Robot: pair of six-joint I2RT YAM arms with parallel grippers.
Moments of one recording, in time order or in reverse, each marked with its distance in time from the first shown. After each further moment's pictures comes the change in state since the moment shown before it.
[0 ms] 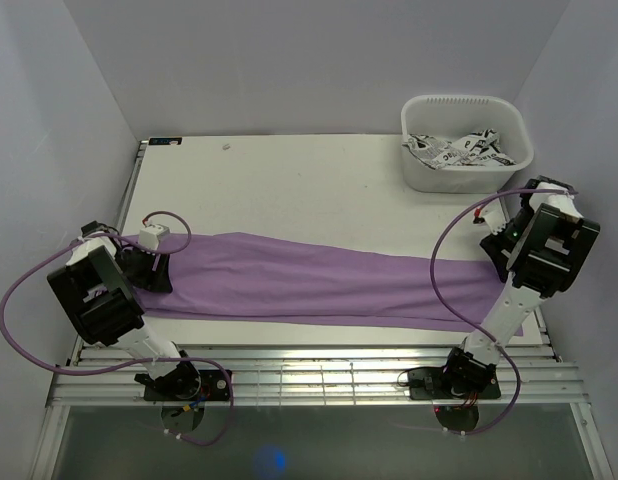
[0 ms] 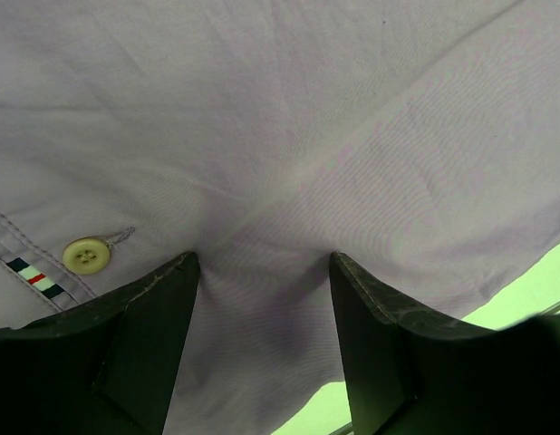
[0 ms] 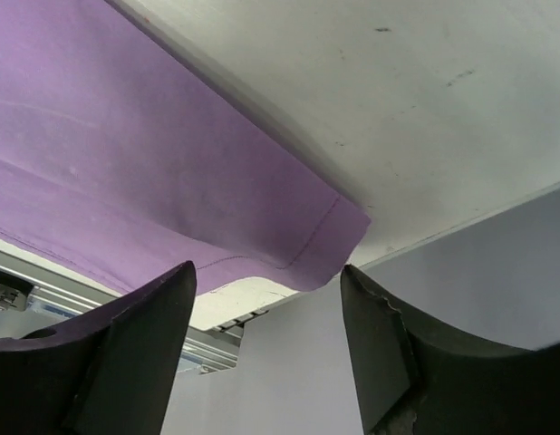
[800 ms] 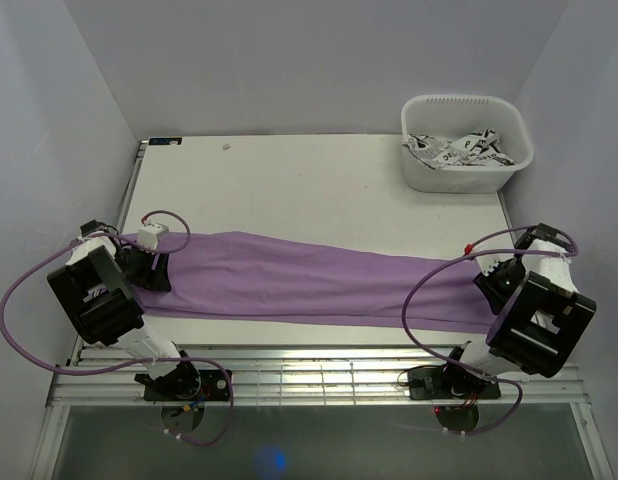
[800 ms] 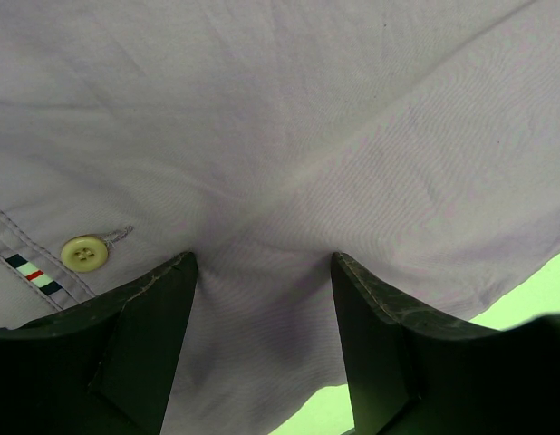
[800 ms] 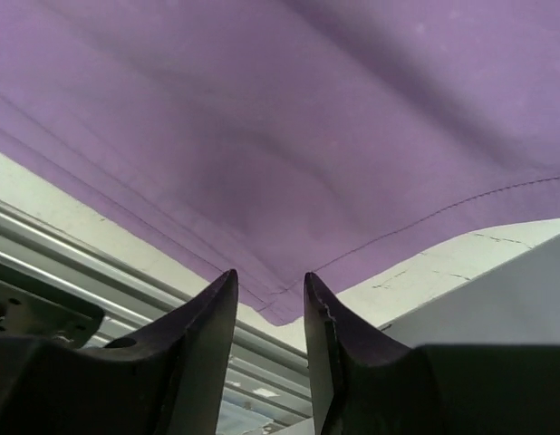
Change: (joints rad) left arm 0.000 0.001 0.003 0.023 -0.011 -0.009; right arm -0.071 -0.627 -0.652 0.198 -0.123 -0.143
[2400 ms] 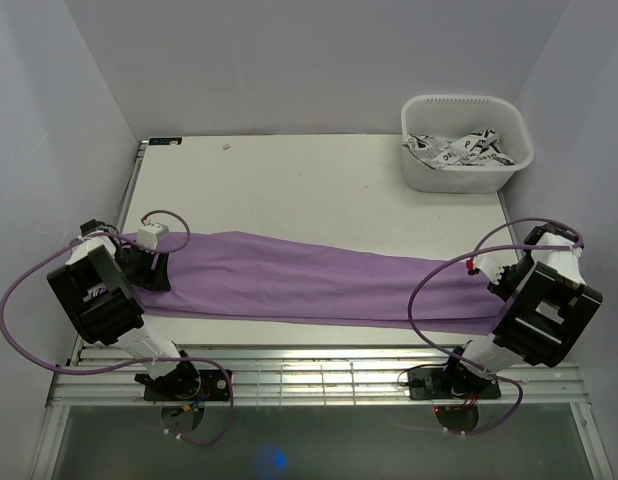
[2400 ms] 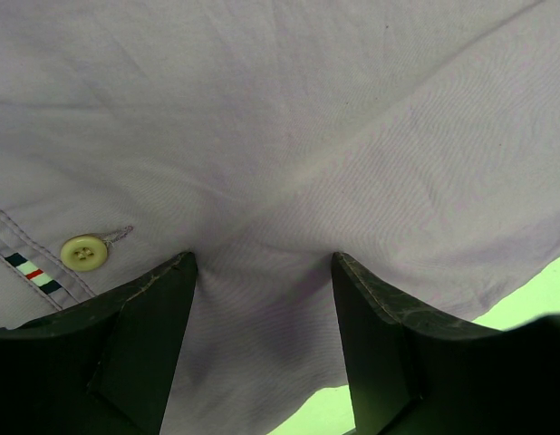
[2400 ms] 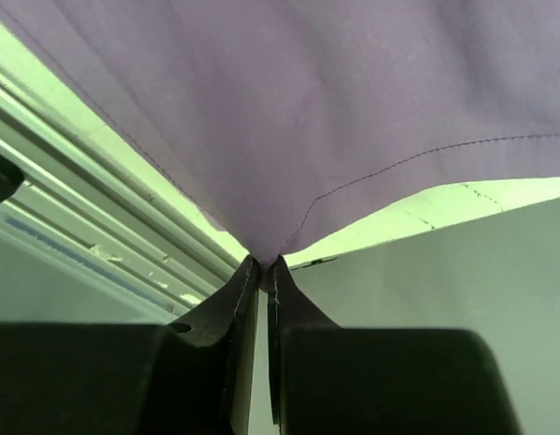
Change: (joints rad) left arm 0.000 0.003 0.005 0.003 -0.010 -0.002; right arm -0.048 0.077 0.070 -0.078 0.145 -0.343
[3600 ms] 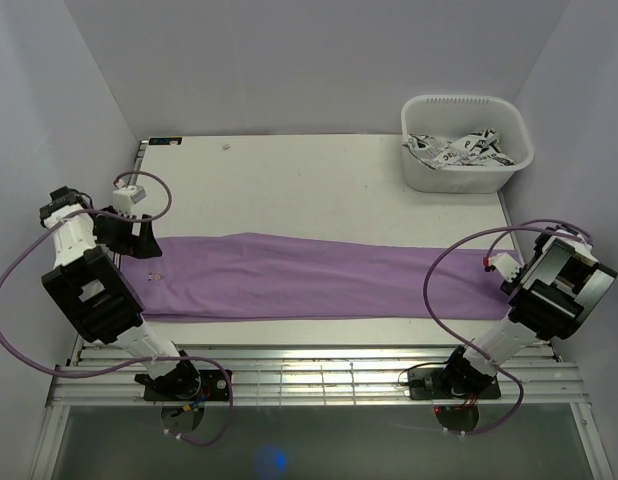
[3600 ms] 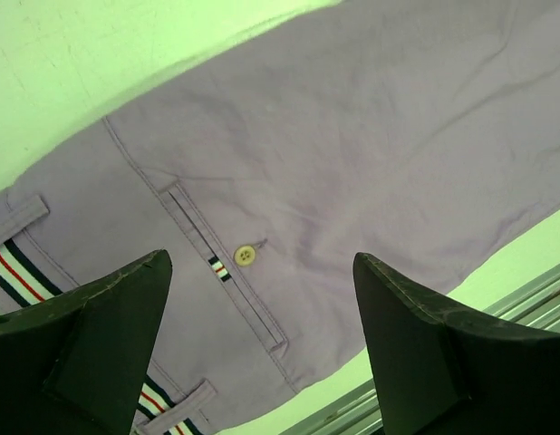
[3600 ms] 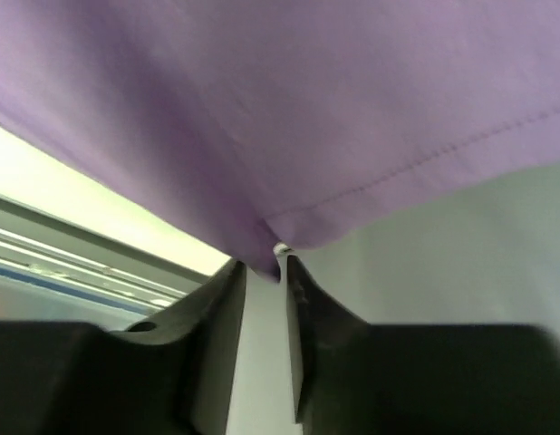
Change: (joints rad) left arm 0.008 -0.001 0.348 -0.281 0.170 -0.046; right arm -0.086 0.196 0.048 0.144 0.122 0.126
